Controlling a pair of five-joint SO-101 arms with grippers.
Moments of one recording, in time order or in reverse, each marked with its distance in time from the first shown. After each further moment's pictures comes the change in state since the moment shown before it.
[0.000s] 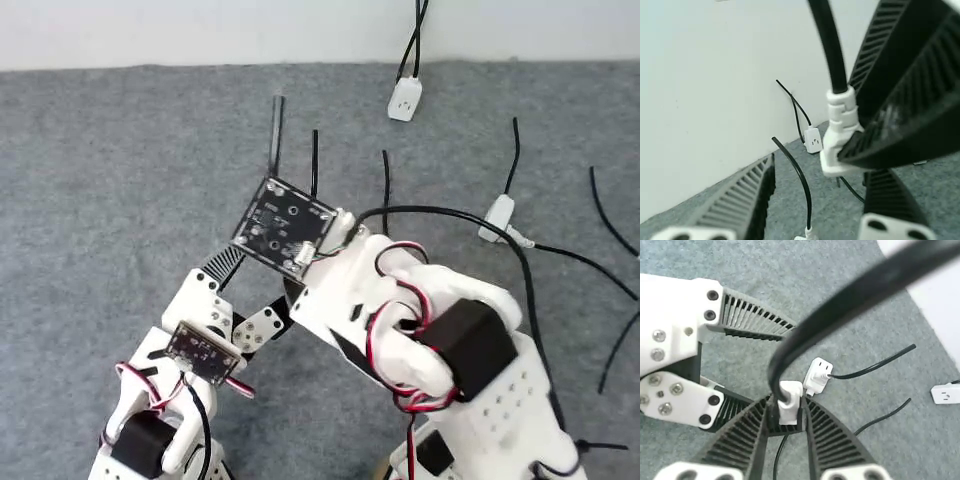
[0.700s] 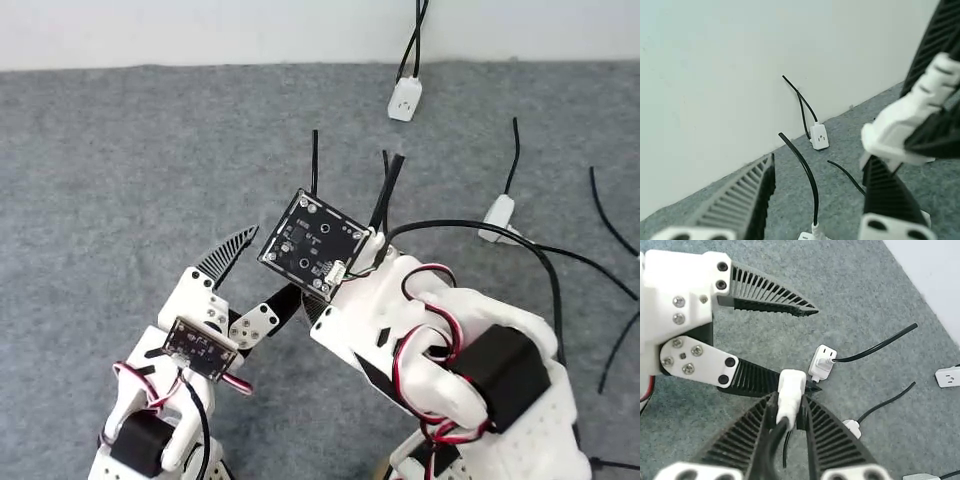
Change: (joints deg) left arm -1.5 0.0 0.0 0.0 -0.1; right arm 0.2 -4.7 0.0 5.7 -2.2
